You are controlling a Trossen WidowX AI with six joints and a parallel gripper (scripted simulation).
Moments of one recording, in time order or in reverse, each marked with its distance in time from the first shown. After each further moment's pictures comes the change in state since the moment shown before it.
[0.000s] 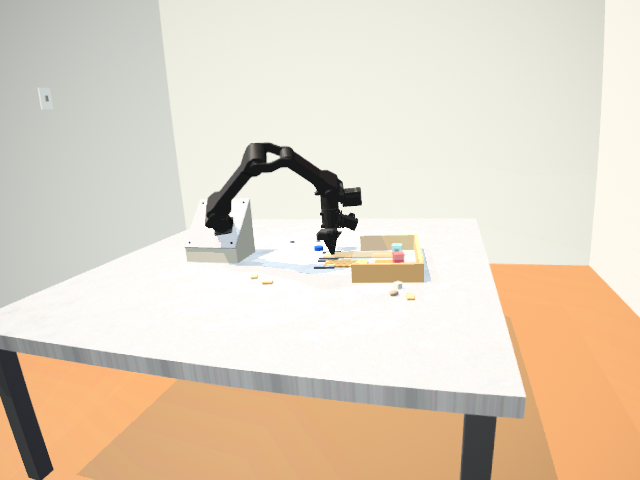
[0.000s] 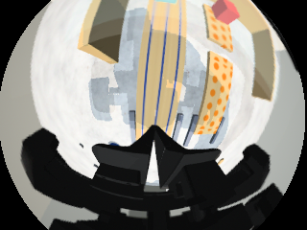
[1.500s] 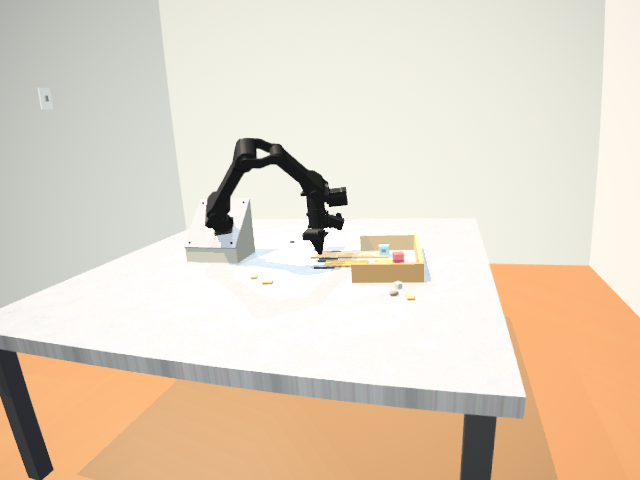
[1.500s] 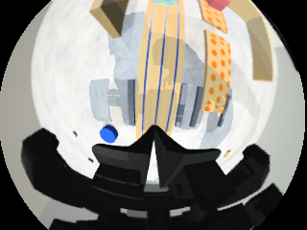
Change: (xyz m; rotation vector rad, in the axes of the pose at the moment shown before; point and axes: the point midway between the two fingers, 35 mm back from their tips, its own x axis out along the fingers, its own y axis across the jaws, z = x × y) arm 0.001 -0.001 -0.044 0.004 -0.018 -0.003
